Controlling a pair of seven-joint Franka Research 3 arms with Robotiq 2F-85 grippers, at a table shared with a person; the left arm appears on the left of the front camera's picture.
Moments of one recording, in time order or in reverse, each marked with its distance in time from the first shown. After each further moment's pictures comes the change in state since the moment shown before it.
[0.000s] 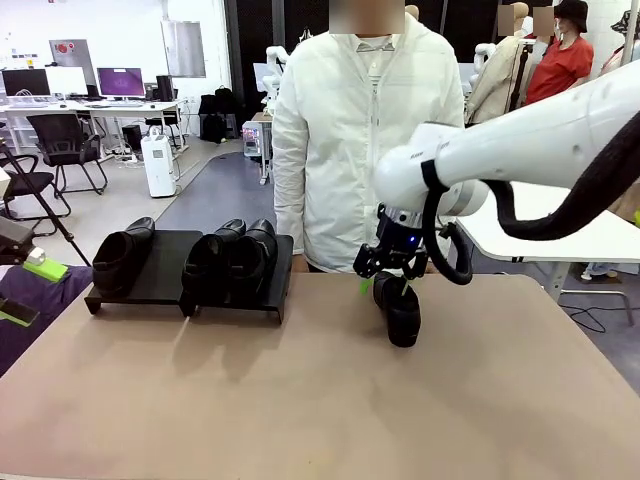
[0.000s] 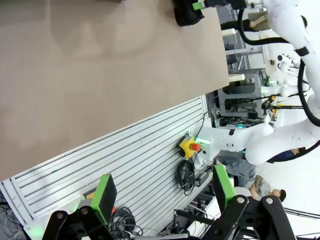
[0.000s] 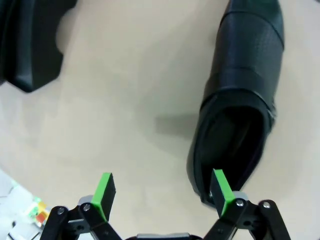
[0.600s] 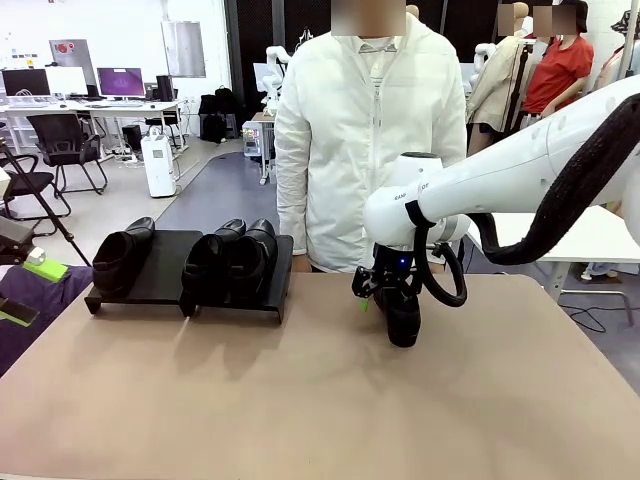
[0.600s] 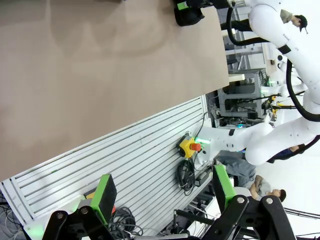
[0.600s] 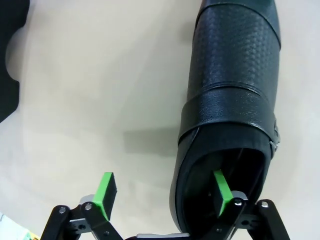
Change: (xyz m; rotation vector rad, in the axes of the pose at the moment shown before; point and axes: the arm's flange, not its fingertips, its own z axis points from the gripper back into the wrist) left arm 0.000 0.000 0.000 0.000 0.000 0.000; right arm 0.009 -0.007 -0.043 -0.110 -0.009 -0.071
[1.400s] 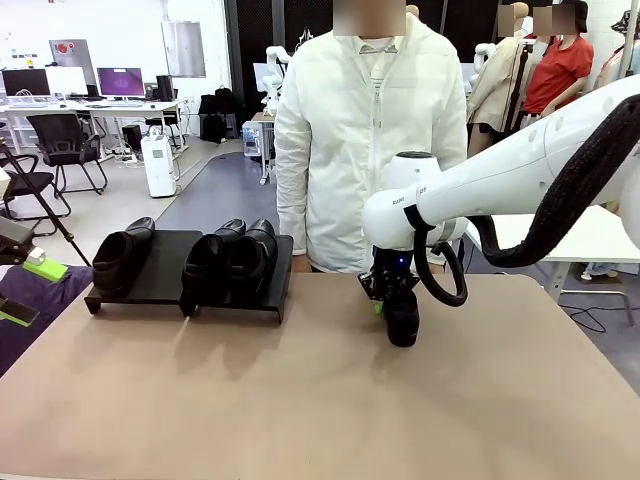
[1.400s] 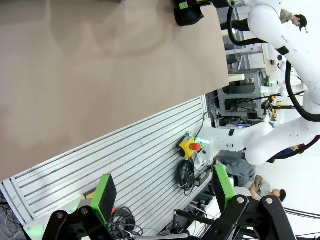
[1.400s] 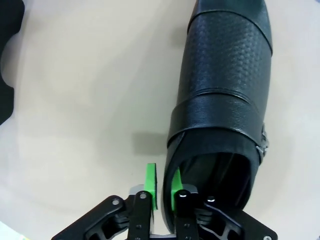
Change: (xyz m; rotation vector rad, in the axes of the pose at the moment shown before) left arm 0.000 0.000 0.000 0.000 0.000 0.000; right arm 0.002 0.000 0.001 -0.039 -0.022 -0.002
